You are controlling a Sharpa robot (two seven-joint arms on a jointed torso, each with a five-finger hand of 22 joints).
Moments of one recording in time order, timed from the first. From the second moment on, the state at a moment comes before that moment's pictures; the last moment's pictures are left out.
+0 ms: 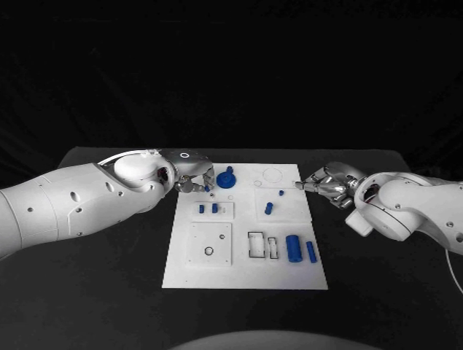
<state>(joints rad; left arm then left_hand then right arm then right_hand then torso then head) 1.32 -0.62 -0.22 1.24 -1.70 -0.19 0.11 1.69 -0.08 0.34 0.28 0.05 1.16 0.09 0.11 0.15 1.21 0.04 0.08 0.06 1.46 -0.02 1.57 1.31 0.01 1.46 0.11 1.57 1.31 1.28 -0.99 -0.21 1.61 -0.77 -0.34 -0.24 1.18 0.09 0.11 0.21 0.38 0.87 0.21 0.08 0.09 1.47 0.13 1.57 1.31 1.46 0.07 1.57 1.31 0.01 1.47 0.18 1.57 1.31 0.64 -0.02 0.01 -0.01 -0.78</state>
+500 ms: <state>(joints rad) 1.31 -0.60 -0.22 1.21 -1.70 -0.19 0.12 1.69 -0.09 0.34 0.28 0.05 1.16 0.09 0.11 0.15 1.21 0.04 0.07 0.06 1.46 -0.02 1.57 1.31 0.01 1.46 0.11 1.57 1.31 1.28 -0.99 -0.21 1.61 -0.77 -0.33 -0.24 1.18 0.09 0.11 0.21 0.38 0.87 0.21 0.08 0.09 1.47 0.13 1.57 1.31 1.46 0.07 1.57 1.31 0.01 1.47 0.18 1.57 1.31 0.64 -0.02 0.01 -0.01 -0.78</state>
